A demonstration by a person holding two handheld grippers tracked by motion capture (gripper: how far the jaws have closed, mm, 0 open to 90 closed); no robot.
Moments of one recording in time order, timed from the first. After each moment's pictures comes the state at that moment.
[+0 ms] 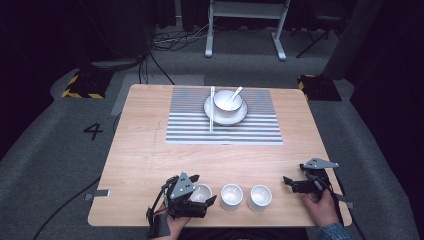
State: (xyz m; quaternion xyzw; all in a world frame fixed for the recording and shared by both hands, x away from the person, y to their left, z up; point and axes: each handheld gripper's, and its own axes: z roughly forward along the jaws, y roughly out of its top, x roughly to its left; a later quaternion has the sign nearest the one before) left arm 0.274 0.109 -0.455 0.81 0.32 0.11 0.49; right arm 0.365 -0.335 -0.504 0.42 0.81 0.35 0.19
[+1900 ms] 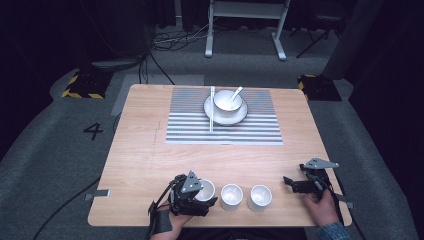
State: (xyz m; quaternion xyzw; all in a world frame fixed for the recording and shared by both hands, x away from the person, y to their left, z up) left arm 0.284 0.098 -0.450 0.85 0.31 0.08 0.41; right arm 0.365 -0.335 -0.504 0.42 0.82 0.35 0.19
